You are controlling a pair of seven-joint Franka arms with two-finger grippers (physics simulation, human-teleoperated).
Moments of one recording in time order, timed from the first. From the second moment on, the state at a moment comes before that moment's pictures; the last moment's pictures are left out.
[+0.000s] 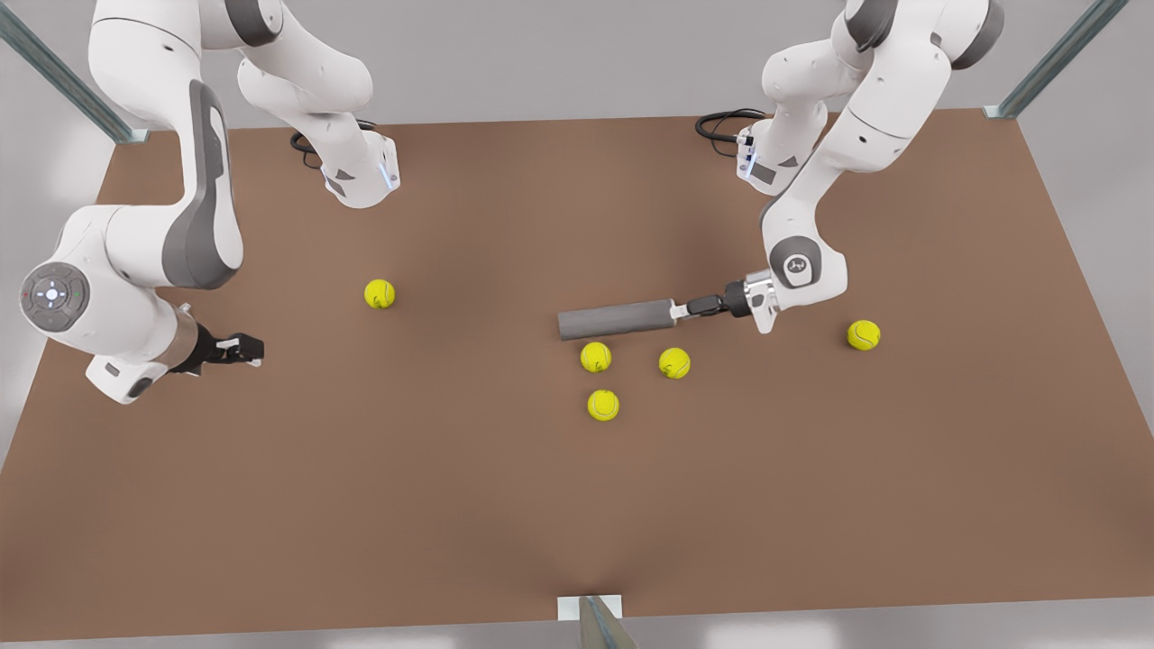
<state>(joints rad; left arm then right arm) 0.21 0.37 -0.52 -2.41 -1.59 2.29 0.81 -0.05 0.23 0.03 -1.57 -0.05 1.68 -0.16</state>
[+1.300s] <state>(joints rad) 0.18 0.49 -0.53 -2.30 -1.73 2.24 0.92 -0.03 0.29 0.04 -1.52 -0.05 1.67 -0.16</state>
